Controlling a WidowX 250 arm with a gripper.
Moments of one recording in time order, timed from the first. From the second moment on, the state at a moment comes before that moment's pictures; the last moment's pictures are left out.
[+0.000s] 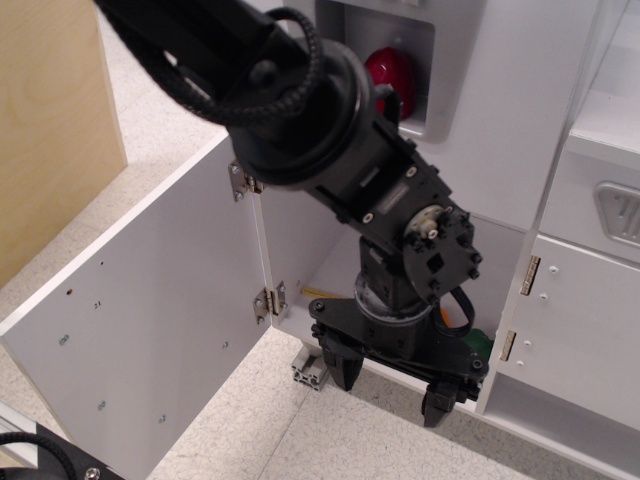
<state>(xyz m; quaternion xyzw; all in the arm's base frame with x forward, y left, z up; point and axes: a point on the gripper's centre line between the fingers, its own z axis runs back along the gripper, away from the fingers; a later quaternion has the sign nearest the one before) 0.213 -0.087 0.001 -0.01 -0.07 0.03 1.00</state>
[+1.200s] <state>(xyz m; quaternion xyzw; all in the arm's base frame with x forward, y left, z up) 0.211 0.061 0.071 0.00 -0.08 0.00 1.00</state>
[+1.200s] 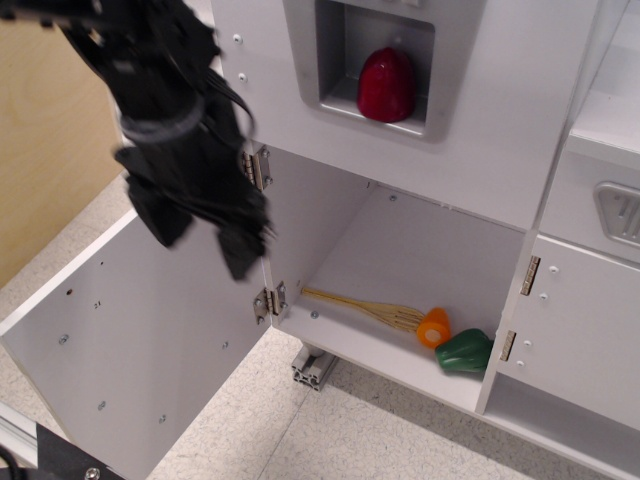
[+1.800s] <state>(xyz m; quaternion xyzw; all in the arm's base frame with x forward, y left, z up) 0.233 0.152 0.046 0.05 -0.07 0.02 1.00</state>
